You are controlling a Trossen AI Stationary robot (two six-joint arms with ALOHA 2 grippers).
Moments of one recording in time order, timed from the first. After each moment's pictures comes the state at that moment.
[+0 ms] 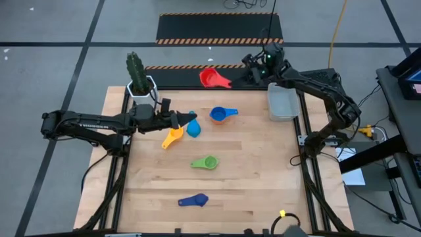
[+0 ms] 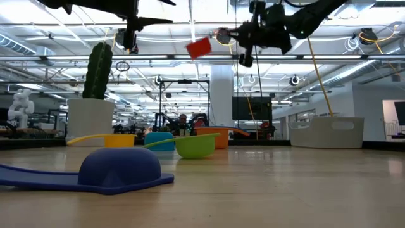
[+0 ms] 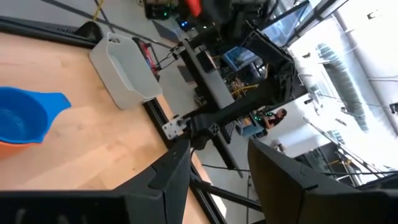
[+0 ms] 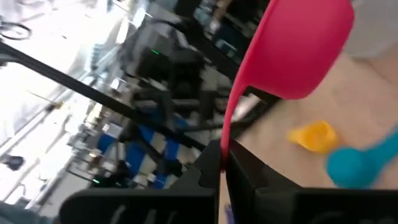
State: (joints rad) left arm 0.08 1.07 0.71 0.31 -0.15 -1.02; right arm -0.82 1.55 1.18 0.22 -1.21 0.85
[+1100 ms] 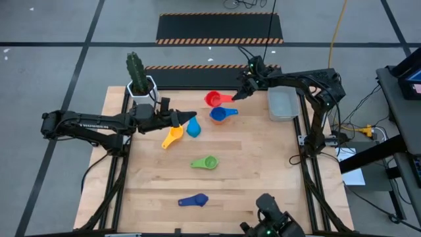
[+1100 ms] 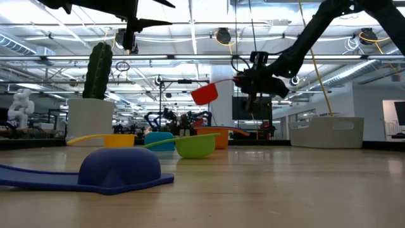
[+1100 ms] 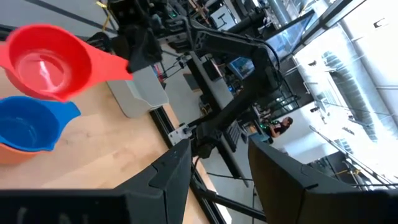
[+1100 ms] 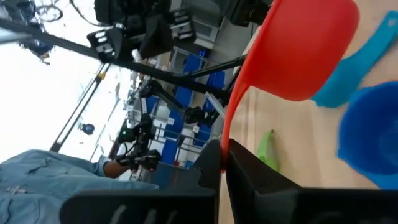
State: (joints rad) left arm 0.08 1.07 0.71 0.31 -0.19 -1.02; right arm -0.91 1.91 1.17 -0.04 -1.57 0.44
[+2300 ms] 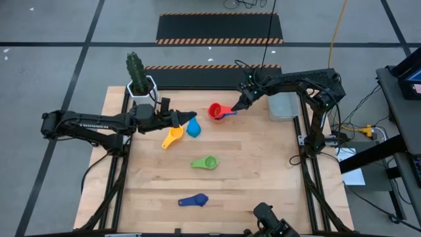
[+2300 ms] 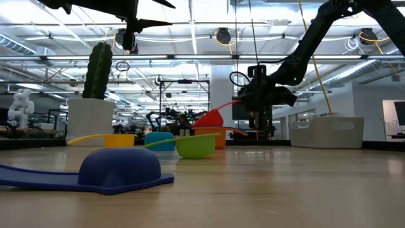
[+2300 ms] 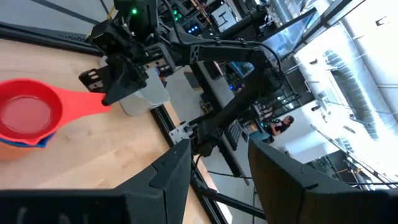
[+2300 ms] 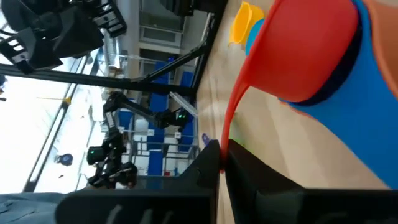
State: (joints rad) left arm 0.08 1.07 0.71 0.30 -0.19 -1.02; right arm -0.87 1.91 1.03 -0.05 -1.38 0.45
